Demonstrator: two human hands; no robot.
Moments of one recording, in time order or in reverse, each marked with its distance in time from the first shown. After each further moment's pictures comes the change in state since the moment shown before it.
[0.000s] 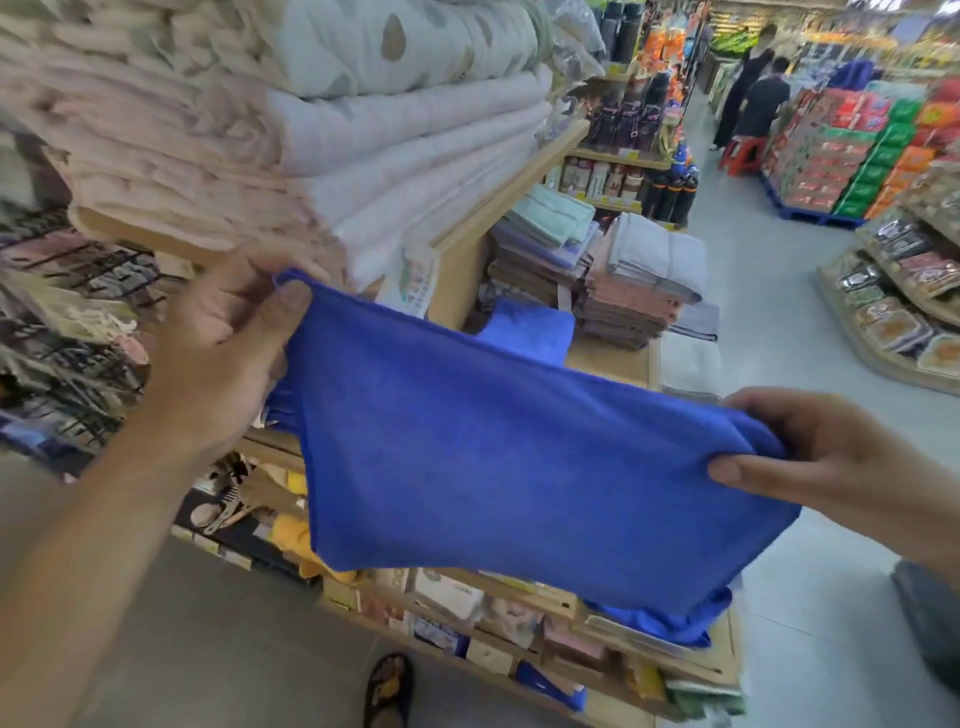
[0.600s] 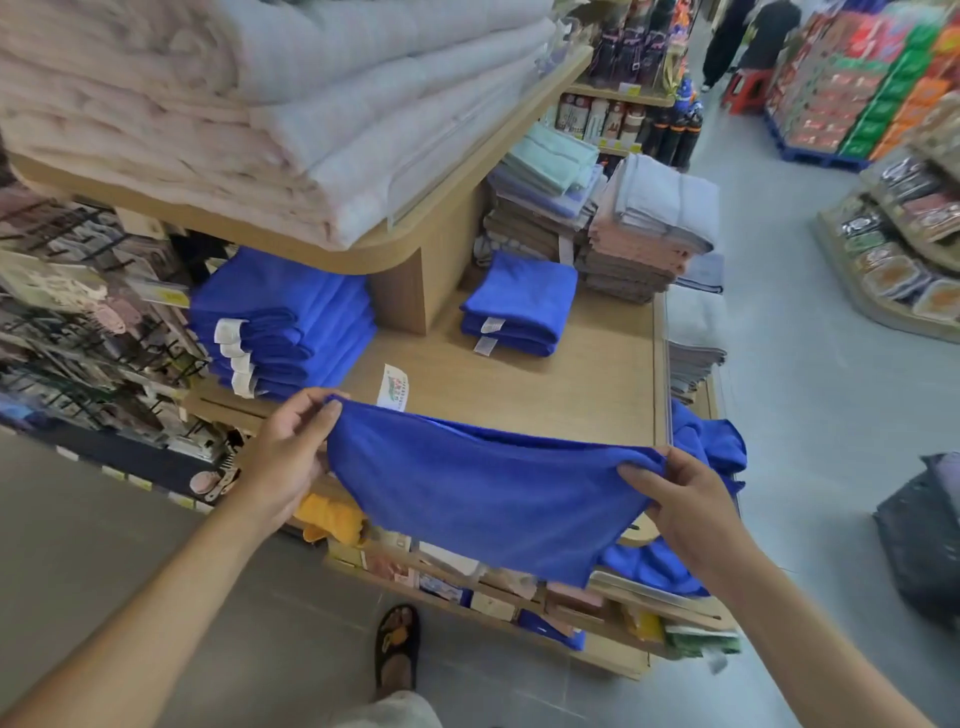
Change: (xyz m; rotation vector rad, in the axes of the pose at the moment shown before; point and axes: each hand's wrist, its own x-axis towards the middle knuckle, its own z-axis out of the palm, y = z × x) left_hand -0.092 -0.144 -0.020 -0.145 0.174 -0.714; right_hand 0.021 0.133 0.127 0.571 0.370 0.402
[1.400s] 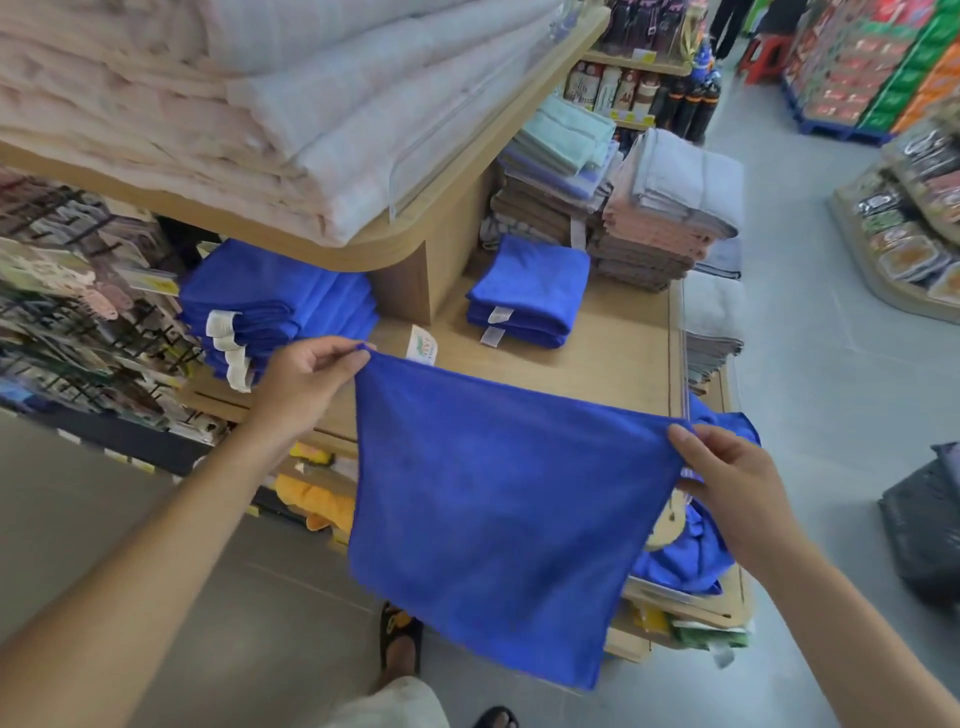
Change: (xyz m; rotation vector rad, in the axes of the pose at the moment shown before) left_hand 0.060 0.035 0.015 0.447 0.014 0.127; right_hand 0.016 -0.028 -0.010 -0.091 0.132 -0.035
